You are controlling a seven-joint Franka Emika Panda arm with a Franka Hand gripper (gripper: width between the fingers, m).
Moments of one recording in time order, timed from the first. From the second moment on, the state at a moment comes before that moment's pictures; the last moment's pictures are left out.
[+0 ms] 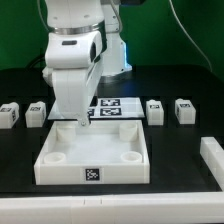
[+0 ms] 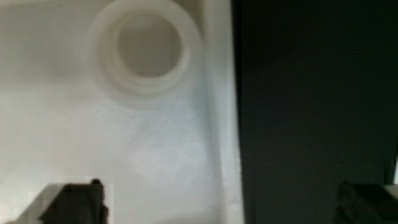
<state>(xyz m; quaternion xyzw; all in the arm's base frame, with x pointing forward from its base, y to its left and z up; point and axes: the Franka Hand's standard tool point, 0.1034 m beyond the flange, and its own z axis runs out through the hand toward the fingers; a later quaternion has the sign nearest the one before) 0.436 -0.038 0.038 -0.76 -0.64 0.02 0.06</state>
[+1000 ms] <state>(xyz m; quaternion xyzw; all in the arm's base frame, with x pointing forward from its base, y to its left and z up) 0.444 -0.035 0.019 -0.77 -0.64 0.00 0.04</state>
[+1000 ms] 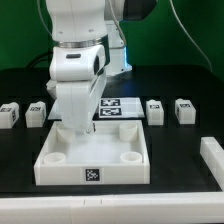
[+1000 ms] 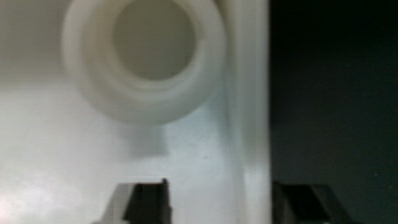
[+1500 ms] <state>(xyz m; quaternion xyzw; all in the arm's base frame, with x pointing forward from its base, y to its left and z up) 0.444 -0.036 0.019 -0.77 -0.64 0.00 0.04</state>
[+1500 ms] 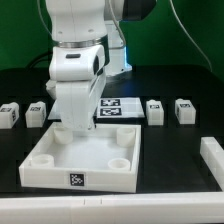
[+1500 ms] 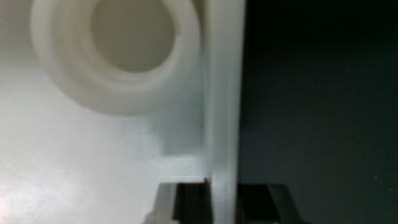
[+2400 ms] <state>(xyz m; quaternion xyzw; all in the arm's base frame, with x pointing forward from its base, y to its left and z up) 0.458 0.021 0.019 -0.71 -0.70 -0.02 0.04</state>
